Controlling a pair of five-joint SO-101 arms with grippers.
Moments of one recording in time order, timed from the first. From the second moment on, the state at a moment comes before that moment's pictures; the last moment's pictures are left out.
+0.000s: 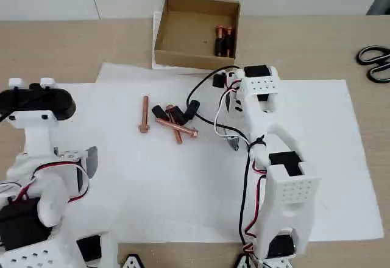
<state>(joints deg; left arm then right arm) -20.0 -58.8 24.0 99.4 -7.2 -9.1 30.8 -12.1 93.1 4.4</state>
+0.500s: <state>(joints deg) -20.0 -58.8 24.0 99.4 -7.2 -6.8 30.9 -14.4 93.5 4.8</state>
